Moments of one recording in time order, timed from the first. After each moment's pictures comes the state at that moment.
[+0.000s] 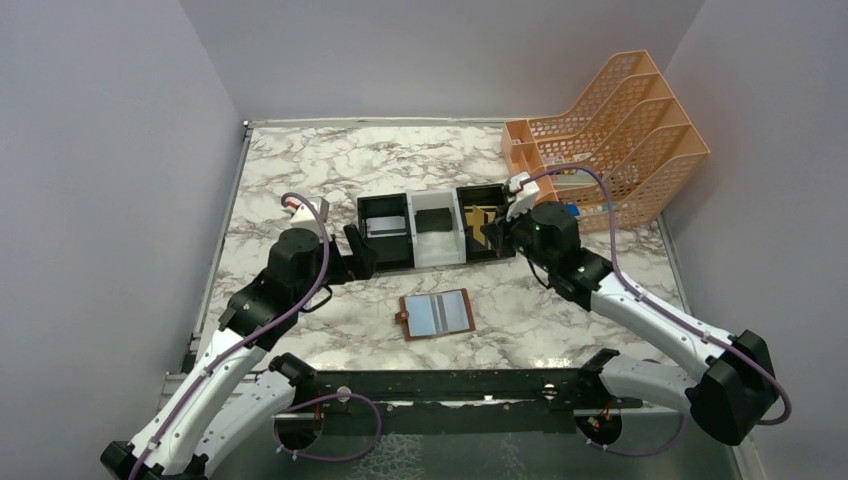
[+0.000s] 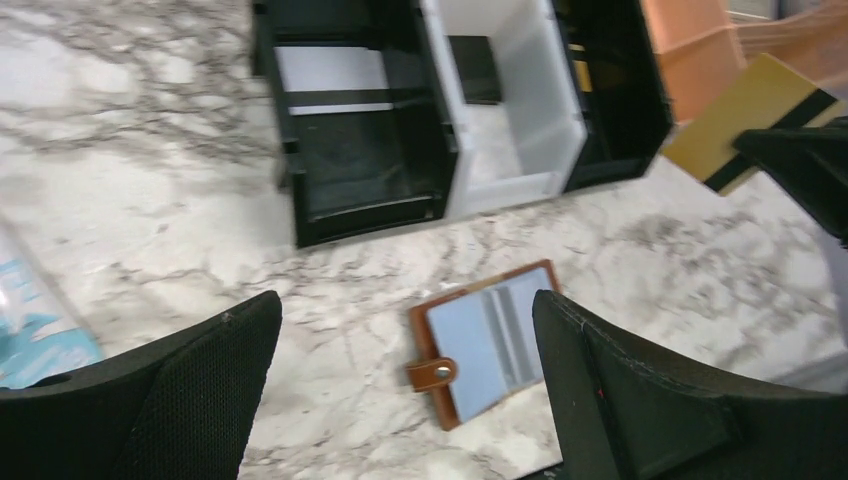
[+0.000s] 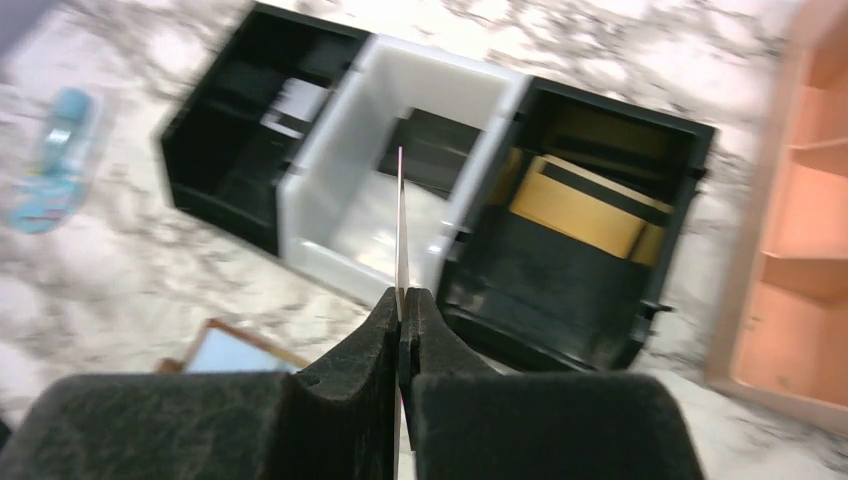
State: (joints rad) left arm -0.54 0.67 0.77 -0.57 -0.07 -0.56; right arm 0.64 1.06 0.72 0.05 -0.02 0.18
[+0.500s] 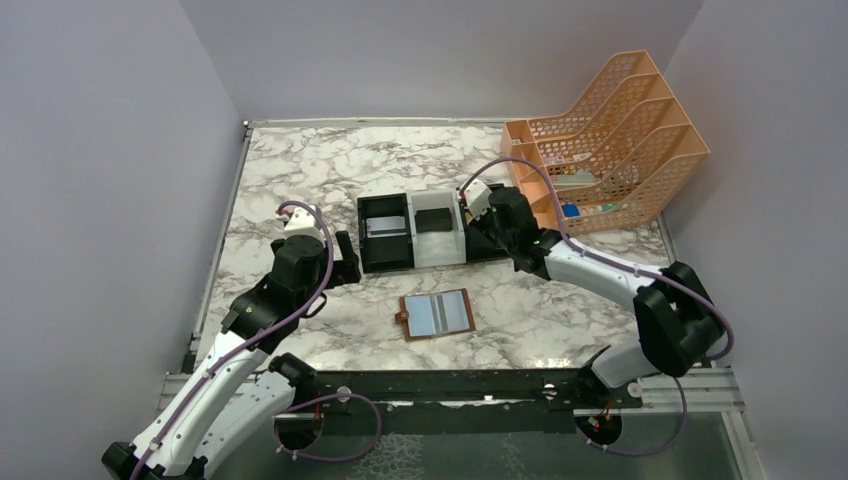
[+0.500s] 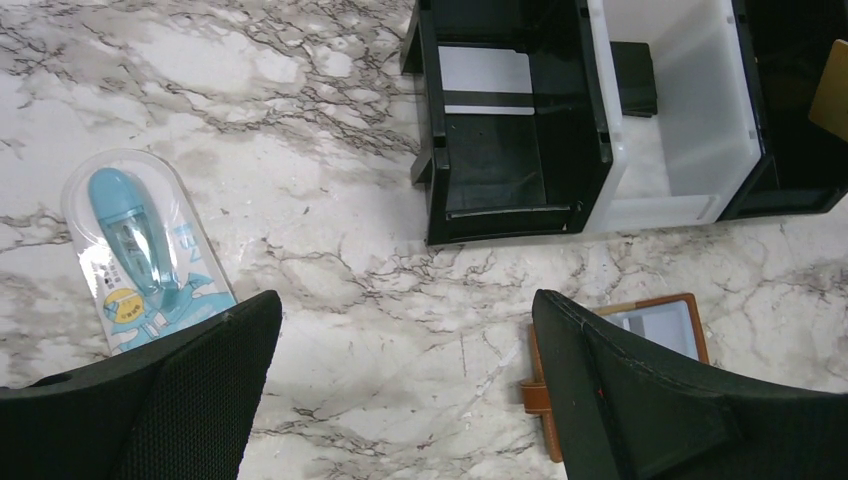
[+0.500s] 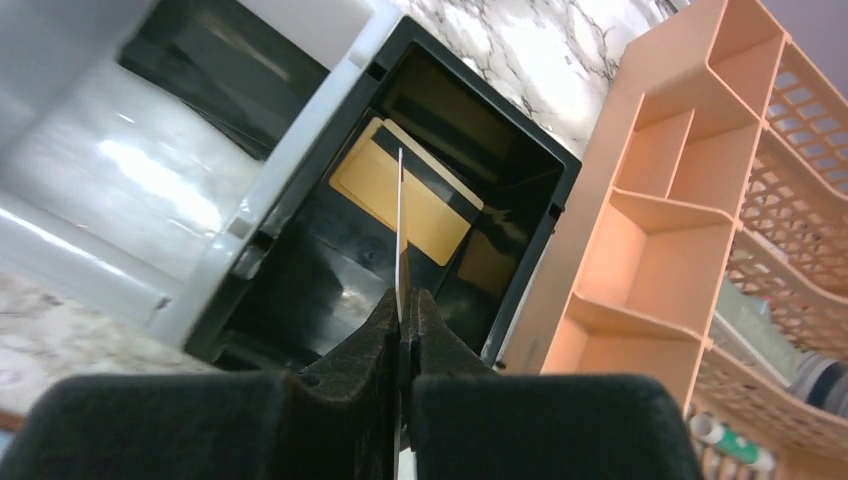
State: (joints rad) left arm -0.54 0.64 0.72 -0.65 -0.34 -0.48; right arm 0.64 1.44 0.85 0.06 0.24 -0.38
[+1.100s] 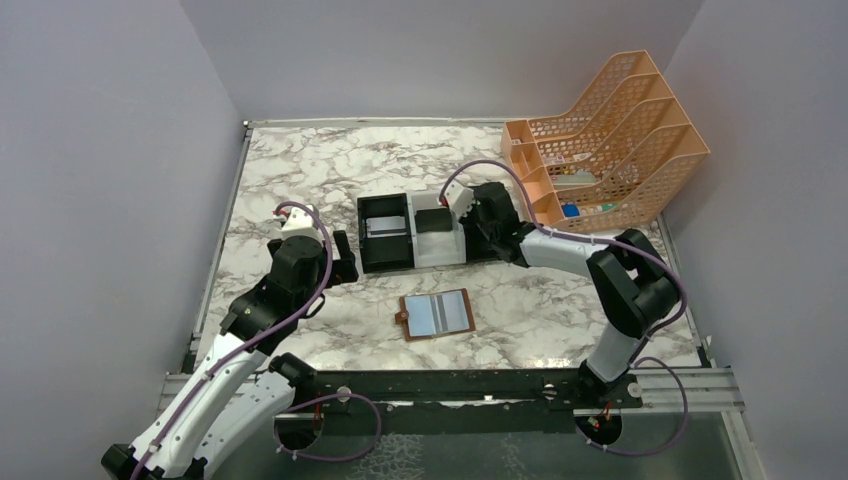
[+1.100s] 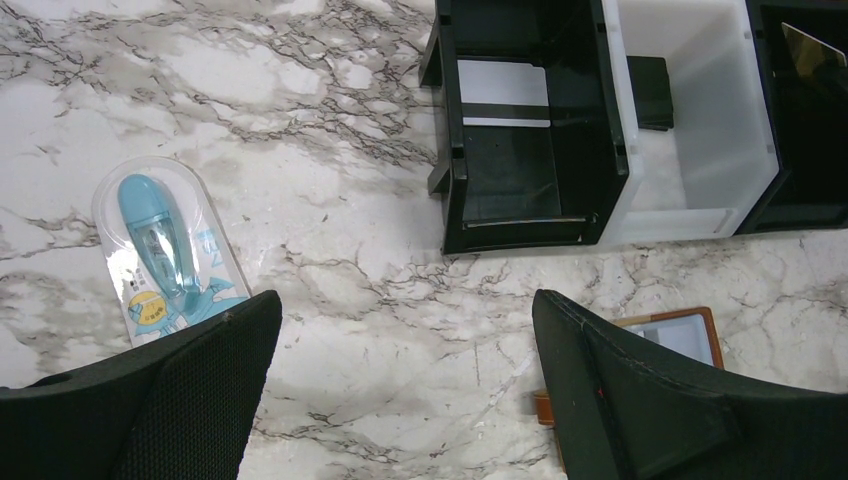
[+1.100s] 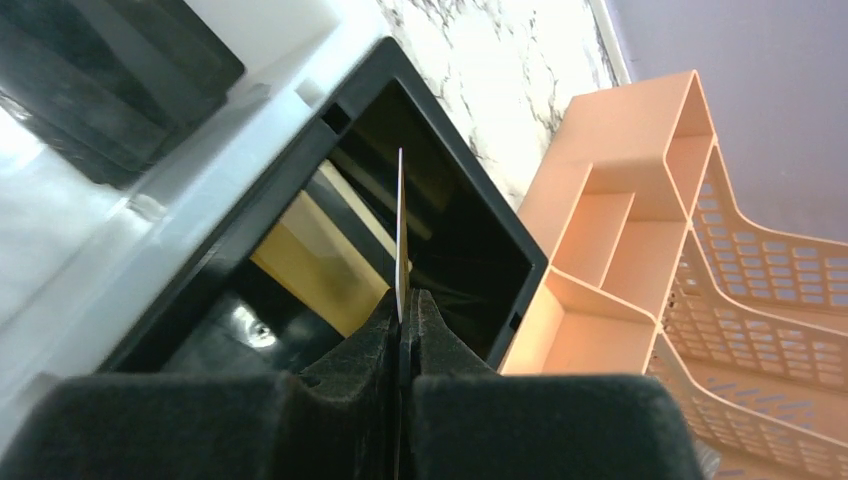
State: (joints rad) left arm -0.54 0.63 0.72 -0.65 -0.38 -0.46; right arm 0.63 1.73 0.95 0.24 0.32 -0.70
